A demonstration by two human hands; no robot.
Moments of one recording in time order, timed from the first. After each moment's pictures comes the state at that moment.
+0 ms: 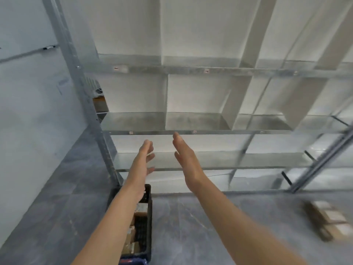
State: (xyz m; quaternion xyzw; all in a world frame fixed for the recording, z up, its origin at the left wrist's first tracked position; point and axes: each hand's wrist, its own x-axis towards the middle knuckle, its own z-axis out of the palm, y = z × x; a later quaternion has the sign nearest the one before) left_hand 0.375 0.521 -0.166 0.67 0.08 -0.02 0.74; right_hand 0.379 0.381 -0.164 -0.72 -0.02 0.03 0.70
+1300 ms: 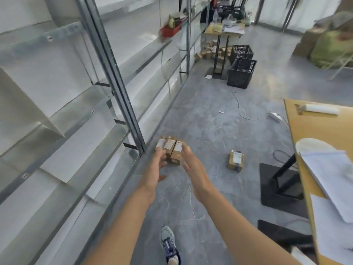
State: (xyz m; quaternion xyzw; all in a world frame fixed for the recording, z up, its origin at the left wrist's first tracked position) left_hand 0.290 -0.262 -0.248 0.66 -0.27 -0.50 0.50; right_hand 0.158 -0.304 -0.264 -0.46 0.42 -0.34 0.70
